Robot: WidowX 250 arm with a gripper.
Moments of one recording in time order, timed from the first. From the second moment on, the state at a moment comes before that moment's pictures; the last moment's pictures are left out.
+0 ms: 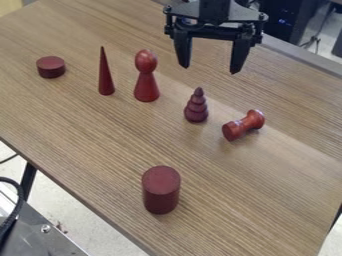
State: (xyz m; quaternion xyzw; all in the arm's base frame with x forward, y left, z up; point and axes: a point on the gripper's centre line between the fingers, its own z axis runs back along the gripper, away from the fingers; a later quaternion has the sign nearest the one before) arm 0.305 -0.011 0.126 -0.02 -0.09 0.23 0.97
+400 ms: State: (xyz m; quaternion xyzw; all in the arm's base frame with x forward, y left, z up) arm 0.285 -0.011 0.110 0.00 -0.06 0.23 0.97
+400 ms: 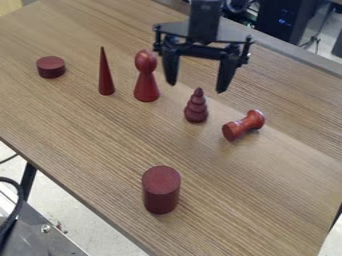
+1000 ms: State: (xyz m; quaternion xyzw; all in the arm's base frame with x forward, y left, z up) arm 0.221 0.029 0.131 -0.01 -0.04 0.27 0.96
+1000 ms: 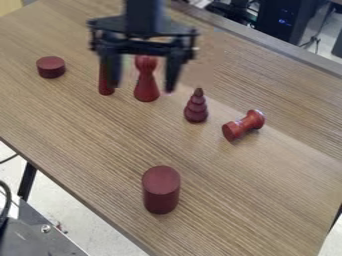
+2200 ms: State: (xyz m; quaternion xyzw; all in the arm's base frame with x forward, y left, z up) arm 0.134 -0.012 0.107 -0.05 -0.03 0.17 0.98
